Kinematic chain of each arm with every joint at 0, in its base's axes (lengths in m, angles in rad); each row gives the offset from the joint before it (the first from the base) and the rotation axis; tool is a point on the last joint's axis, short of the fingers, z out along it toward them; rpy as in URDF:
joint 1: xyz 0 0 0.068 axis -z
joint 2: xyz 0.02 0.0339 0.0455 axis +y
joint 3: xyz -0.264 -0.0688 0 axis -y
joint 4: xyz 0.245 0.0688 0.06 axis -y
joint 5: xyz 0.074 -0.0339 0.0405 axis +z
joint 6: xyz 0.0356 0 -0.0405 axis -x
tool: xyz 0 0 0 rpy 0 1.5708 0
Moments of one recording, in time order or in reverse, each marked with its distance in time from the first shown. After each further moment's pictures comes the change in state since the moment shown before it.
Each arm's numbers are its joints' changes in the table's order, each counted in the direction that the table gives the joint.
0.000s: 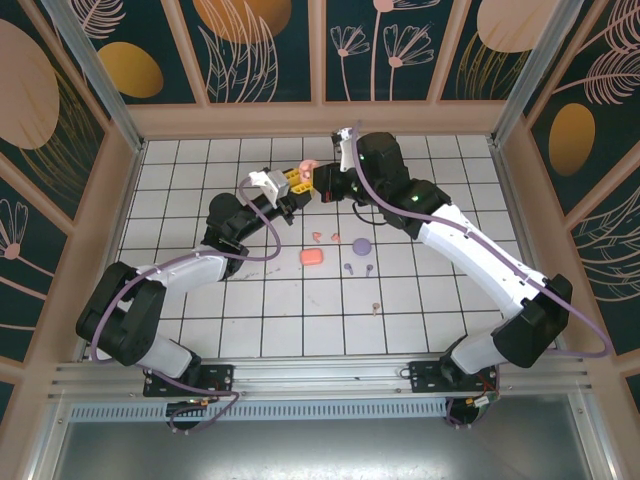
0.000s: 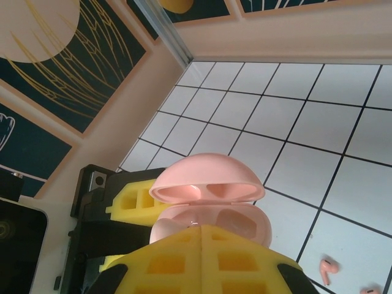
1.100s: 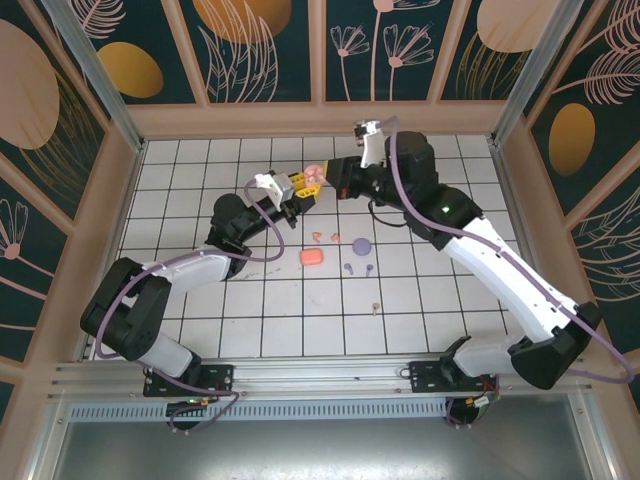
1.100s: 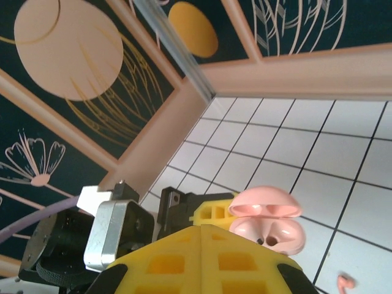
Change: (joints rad) left arm 0.009 0.032 0.000 0.008 -0.032 0.000; right arm 0.019 -0.152 -0.013 0.003 0.000 -0.039
